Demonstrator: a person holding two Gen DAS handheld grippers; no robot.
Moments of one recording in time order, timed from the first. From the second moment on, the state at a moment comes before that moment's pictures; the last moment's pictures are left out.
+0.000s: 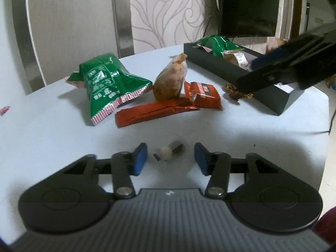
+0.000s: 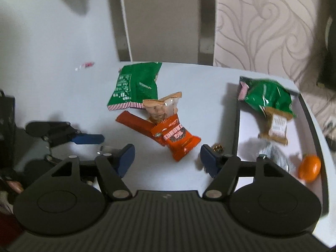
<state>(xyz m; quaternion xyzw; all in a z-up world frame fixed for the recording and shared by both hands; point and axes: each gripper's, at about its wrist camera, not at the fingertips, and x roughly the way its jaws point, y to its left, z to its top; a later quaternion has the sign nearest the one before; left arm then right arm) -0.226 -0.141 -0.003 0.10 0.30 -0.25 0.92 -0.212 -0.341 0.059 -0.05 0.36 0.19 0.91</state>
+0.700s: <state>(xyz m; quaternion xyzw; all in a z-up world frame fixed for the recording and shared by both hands) -0.232 -0.142 -0.001 0.08 0.30 -0.20 0.93 -0.106 -0.319 0.011 -0.19 0.42 0.29 0.84</state>
